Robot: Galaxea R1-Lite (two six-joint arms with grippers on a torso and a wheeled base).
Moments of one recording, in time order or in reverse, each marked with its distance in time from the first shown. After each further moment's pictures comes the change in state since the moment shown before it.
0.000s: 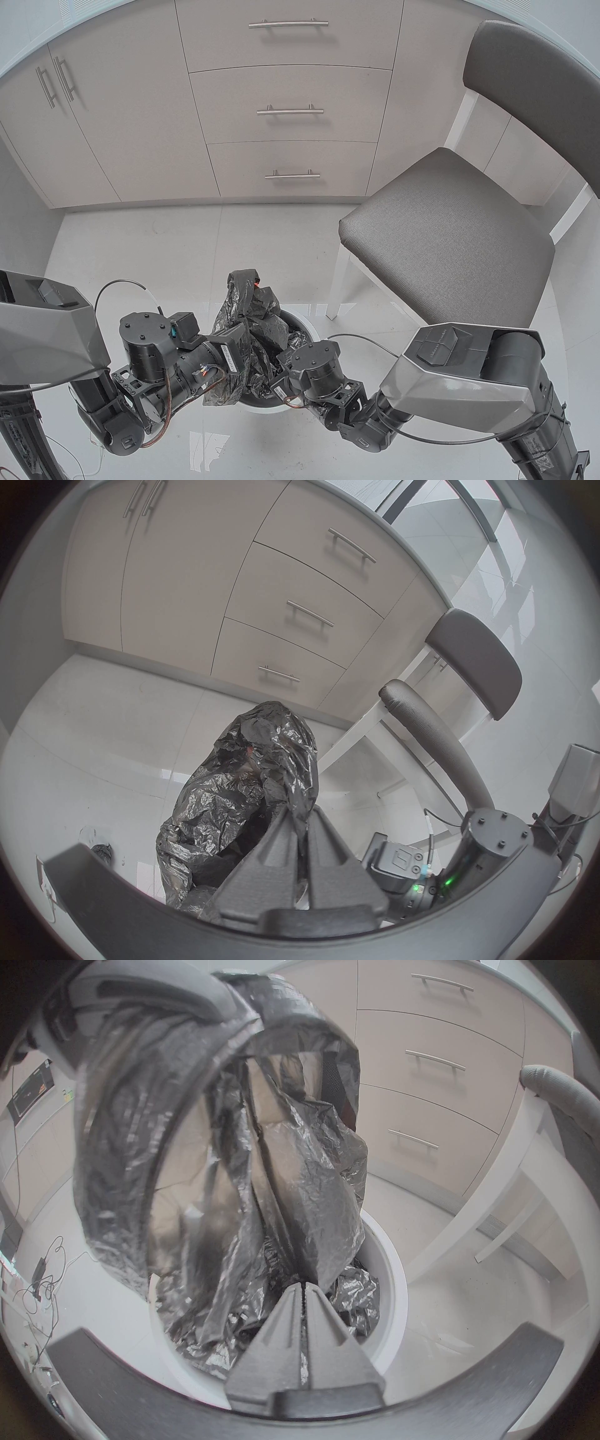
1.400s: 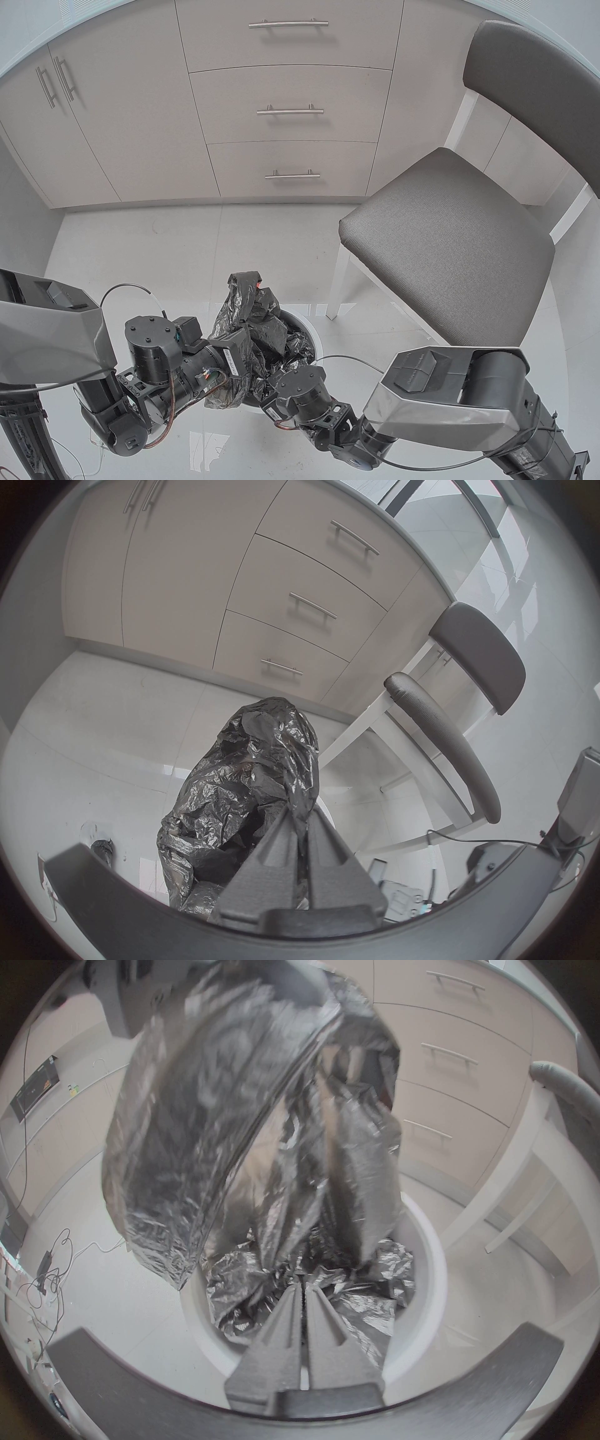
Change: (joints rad) left arm 0.001 0.029 -0.001 0.000 0.000 0.000; right arm 0.065 0.053 0.014 -0.019 -0.037 0.036
